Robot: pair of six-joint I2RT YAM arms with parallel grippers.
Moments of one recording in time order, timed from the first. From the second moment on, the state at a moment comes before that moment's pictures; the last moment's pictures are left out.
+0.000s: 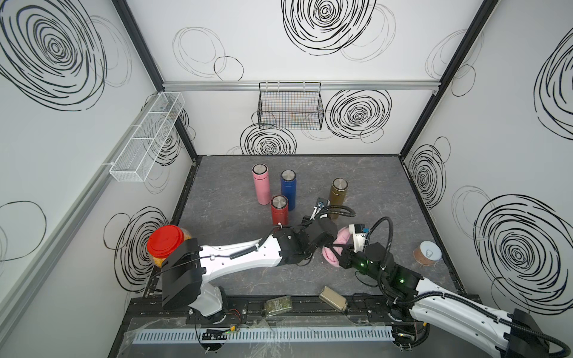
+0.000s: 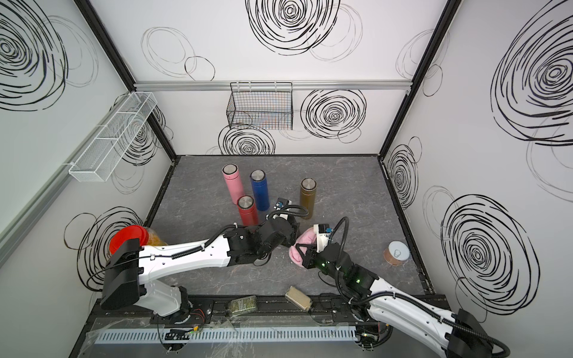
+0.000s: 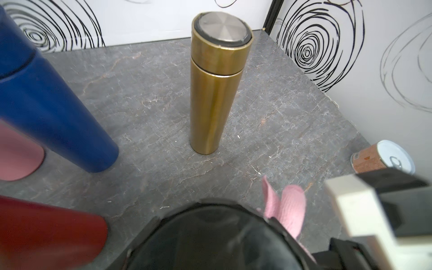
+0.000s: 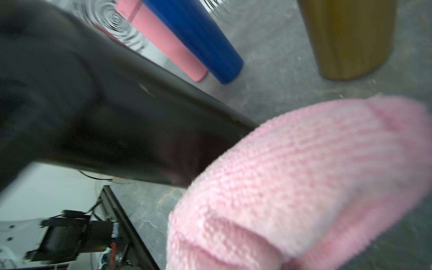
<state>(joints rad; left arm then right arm) -1.16 1.51 1.11 -0.26 -0.54 -0.55 0.89 0.61 0.19 0.09 0.03 0.78</state>
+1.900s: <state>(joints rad) -1.20 1.27 0.58 0.42 0.01 0.02 0.58 0.90 0.41 0.23 -0.59 0.80</state>
